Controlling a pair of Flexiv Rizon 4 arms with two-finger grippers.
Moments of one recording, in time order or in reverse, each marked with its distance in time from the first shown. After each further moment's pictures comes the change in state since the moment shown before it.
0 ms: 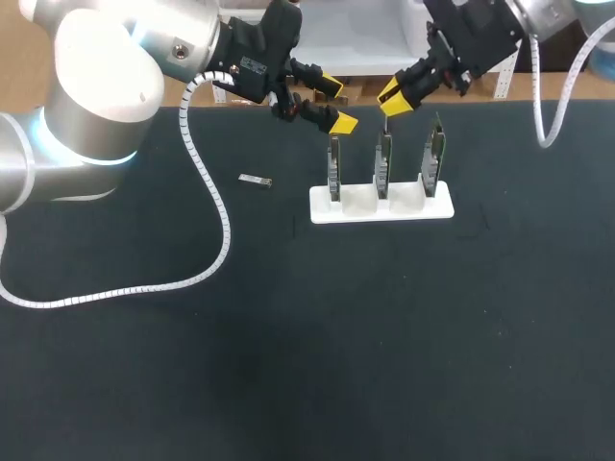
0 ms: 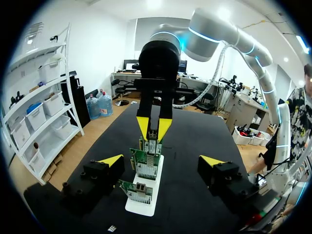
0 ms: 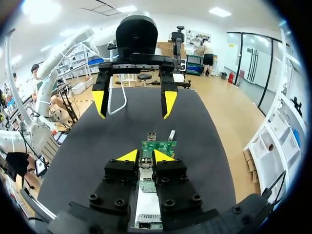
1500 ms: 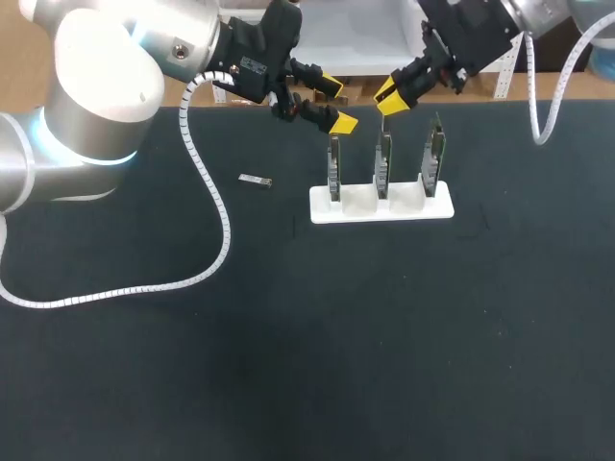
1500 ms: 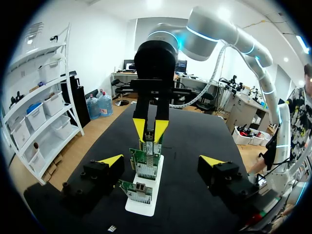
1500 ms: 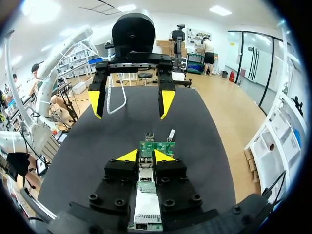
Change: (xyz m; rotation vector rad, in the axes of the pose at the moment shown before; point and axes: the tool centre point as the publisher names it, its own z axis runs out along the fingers) left arm 0.000 0.000 0.000 0.000 0.000 0.000; right arm 0.000 -0.005 0.002 -0.009 0.011 0.005
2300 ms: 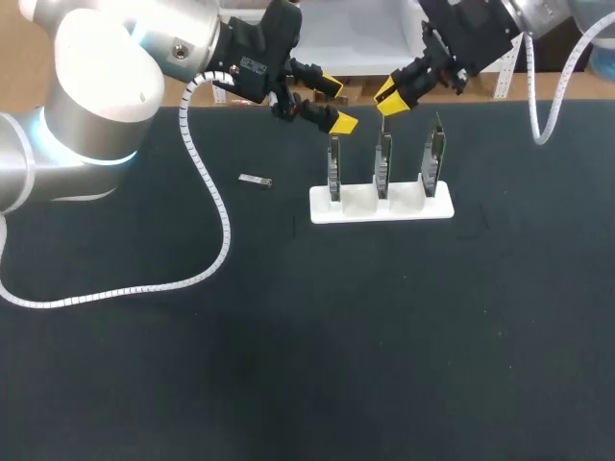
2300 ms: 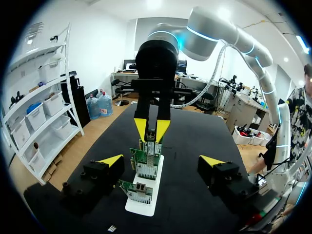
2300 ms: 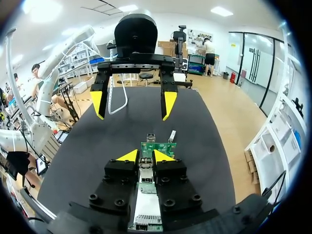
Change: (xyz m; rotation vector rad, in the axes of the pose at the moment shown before) left arm 0.000 0.000 0.000 0.000 0.000 0.000; right arm -0.002 0.002 0.000 -0.006 -0.005 -0.011
